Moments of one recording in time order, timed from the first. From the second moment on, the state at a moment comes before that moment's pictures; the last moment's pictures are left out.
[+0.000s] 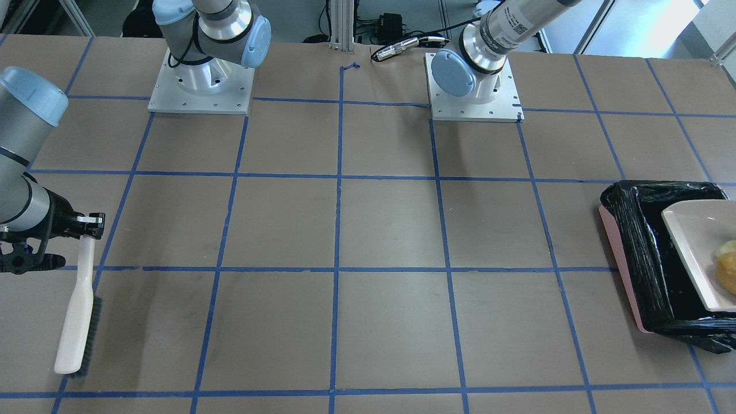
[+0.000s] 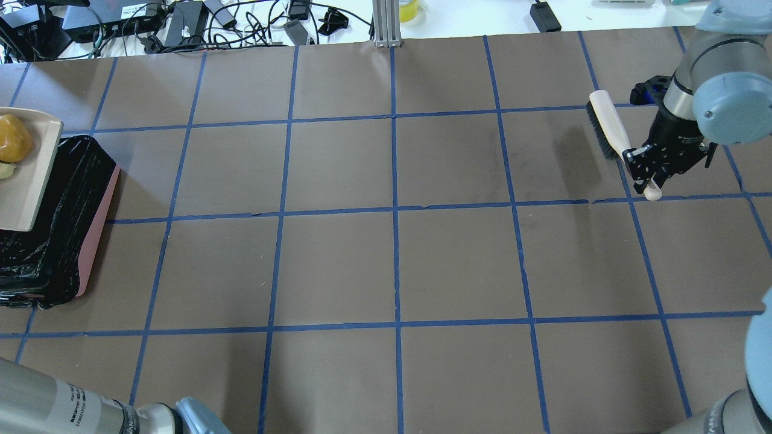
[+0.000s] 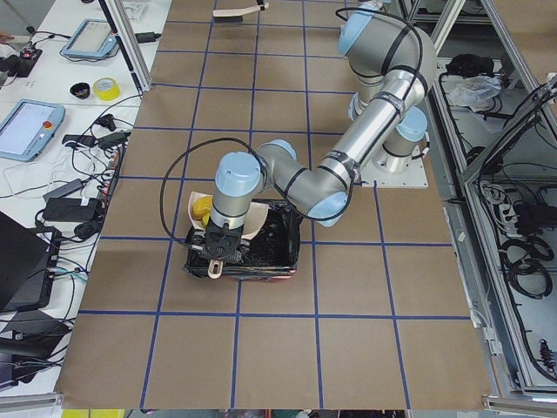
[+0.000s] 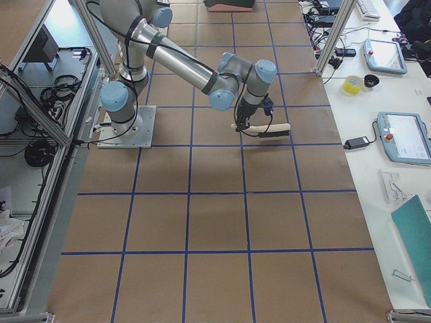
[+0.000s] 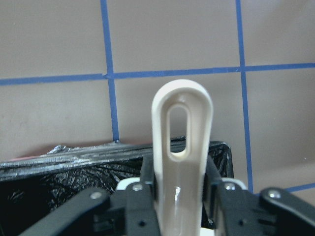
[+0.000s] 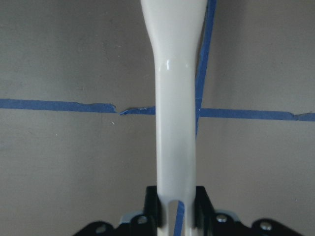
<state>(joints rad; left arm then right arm) -0.68 -2.06 -1.32 -0.98 1.51 -0.57 1.22 -1.25 1.74 -1.87 -1.70 -0.41</state>
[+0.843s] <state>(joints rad) -0.68 -2.04 -1.41 -0.59 1.41 -0.16 1.21 -1.24 1.78 -1.94 -1.69 -0.37</state>
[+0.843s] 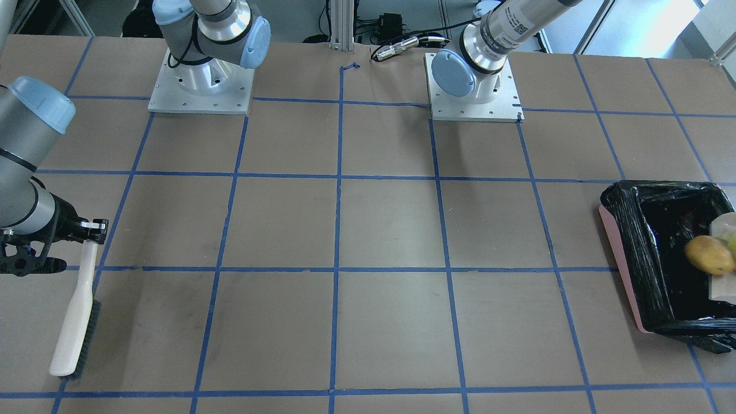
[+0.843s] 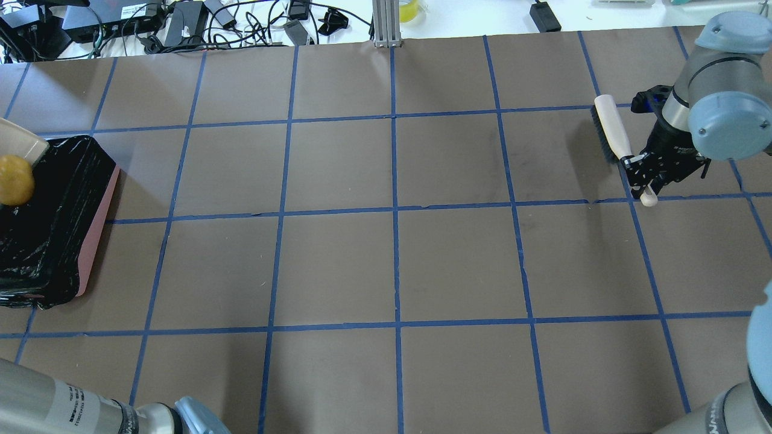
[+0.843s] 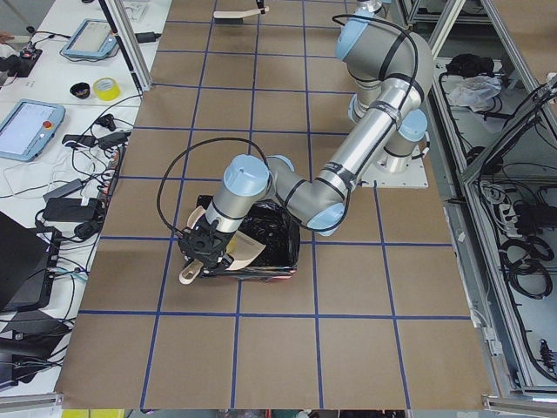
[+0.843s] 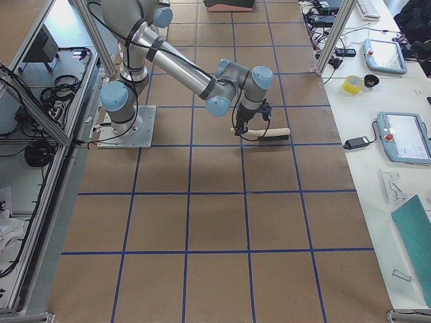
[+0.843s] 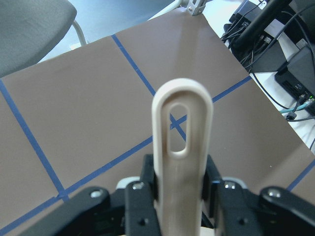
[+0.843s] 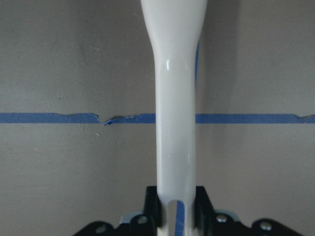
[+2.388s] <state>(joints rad) -0.83 -1.91 -1.46 -0.43 1.44 -0.04 1.21 -1.23 1.78 -1.94 -1.71 -0.36</state>
